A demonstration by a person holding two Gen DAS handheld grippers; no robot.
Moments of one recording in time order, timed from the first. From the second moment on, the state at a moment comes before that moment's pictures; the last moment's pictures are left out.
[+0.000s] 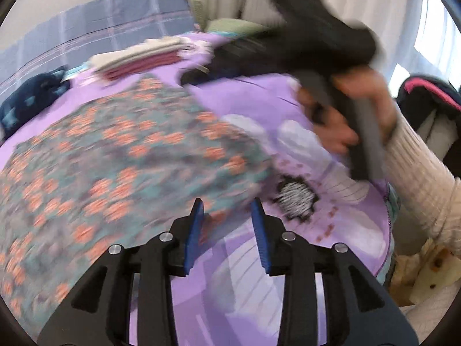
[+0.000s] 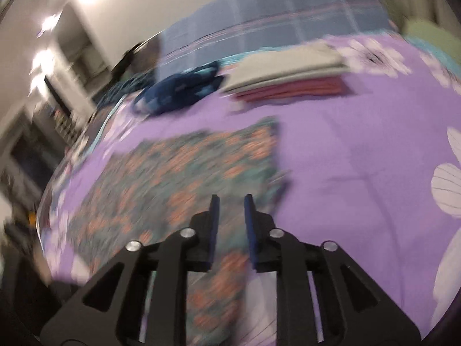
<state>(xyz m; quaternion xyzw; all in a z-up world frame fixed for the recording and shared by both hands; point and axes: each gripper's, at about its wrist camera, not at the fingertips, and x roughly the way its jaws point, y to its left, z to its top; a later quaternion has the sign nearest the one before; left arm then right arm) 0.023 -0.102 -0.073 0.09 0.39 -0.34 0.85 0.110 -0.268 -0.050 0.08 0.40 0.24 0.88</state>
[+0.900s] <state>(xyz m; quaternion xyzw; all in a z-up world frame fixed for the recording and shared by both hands) 0.000 0.136 -0.063 -0.06 0.35 -0.16 0.92 0.022 -0.065 -0.041 -0.15 0.37 0.28 0.87</state>
